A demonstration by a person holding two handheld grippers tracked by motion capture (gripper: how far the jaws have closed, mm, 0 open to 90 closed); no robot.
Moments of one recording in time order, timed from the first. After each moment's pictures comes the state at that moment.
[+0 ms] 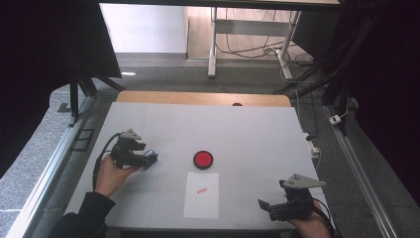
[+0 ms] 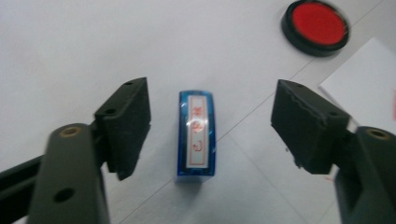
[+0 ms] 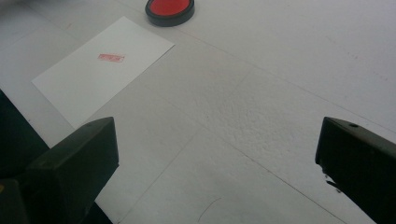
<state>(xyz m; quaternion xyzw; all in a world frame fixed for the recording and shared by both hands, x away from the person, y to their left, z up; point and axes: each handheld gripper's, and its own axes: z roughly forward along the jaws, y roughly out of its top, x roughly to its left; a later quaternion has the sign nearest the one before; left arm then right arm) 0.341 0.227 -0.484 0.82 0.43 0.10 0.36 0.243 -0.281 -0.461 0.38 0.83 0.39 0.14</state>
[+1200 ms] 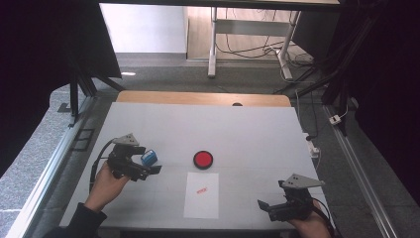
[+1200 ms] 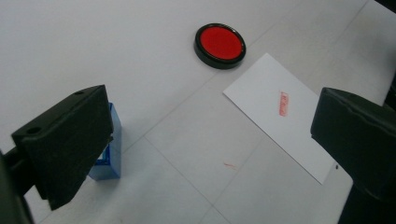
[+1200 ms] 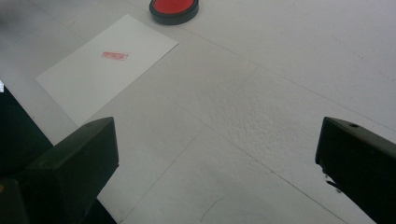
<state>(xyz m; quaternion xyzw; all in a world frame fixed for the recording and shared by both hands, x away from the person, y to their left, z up) 0.298 0.214 -0.451 0.83 0.38 0.04 0.41 0.243 -0.280 -0.461 0.37 0.83 0.38 0.14</state>
